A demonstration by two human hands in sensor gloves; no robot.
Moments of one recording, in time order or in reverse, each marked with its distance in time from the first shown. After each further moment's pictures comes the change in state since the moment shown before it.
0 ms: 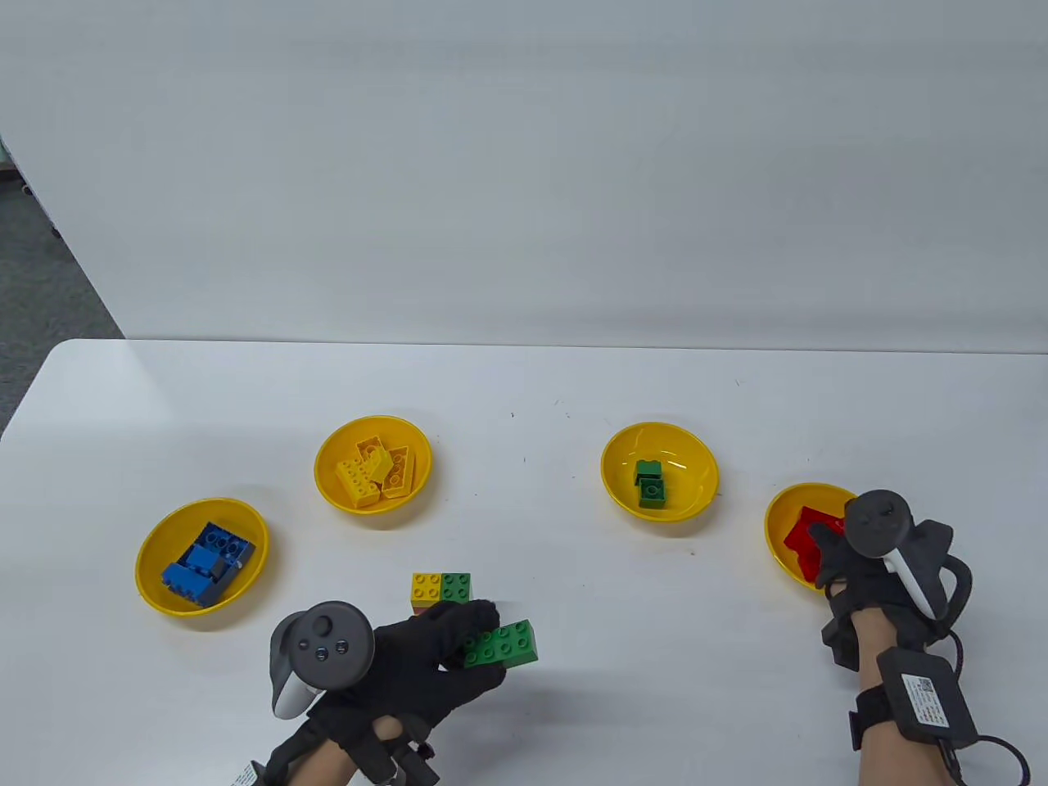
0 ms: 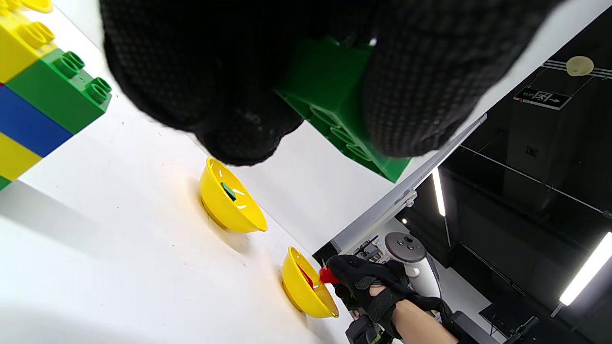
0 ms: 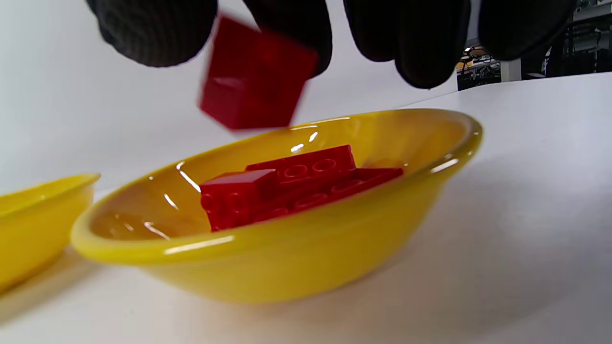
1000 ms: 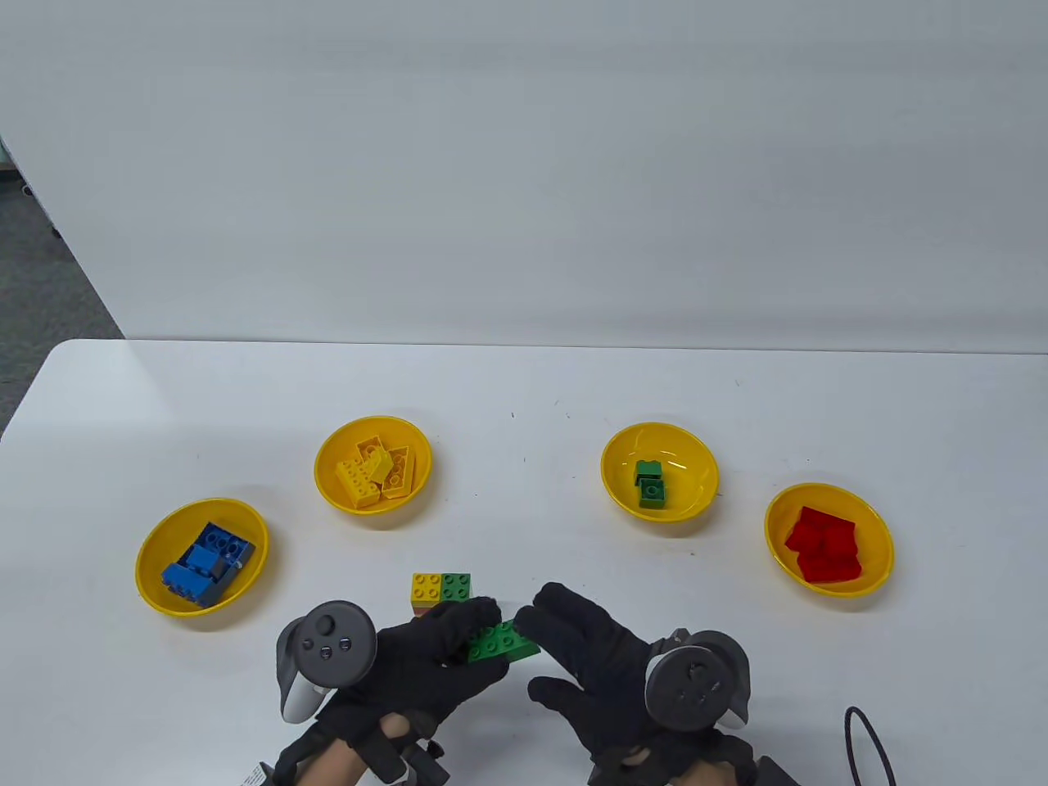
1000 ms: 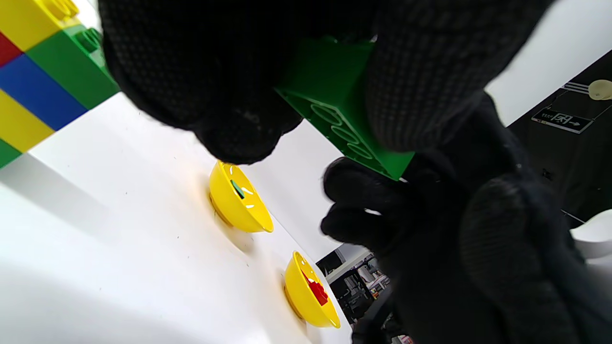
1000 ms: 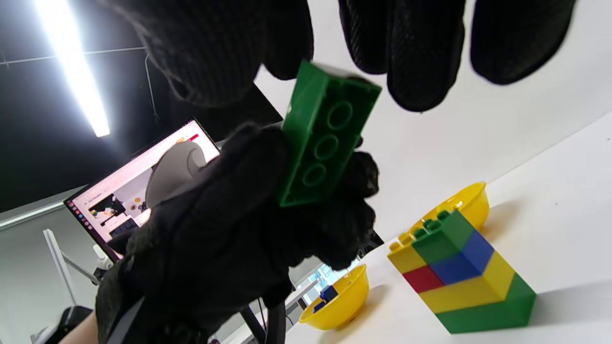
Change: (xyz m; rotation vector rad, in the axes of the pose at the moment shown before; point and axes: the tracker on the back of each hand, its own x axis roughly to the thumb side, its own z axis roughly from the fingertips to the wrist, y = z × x) left_hand -0.008 -0.011 -0.002 0.022 0.053 0.061; right_hand 0.210 0.022 0.208 0.255 -1.017 -0.713
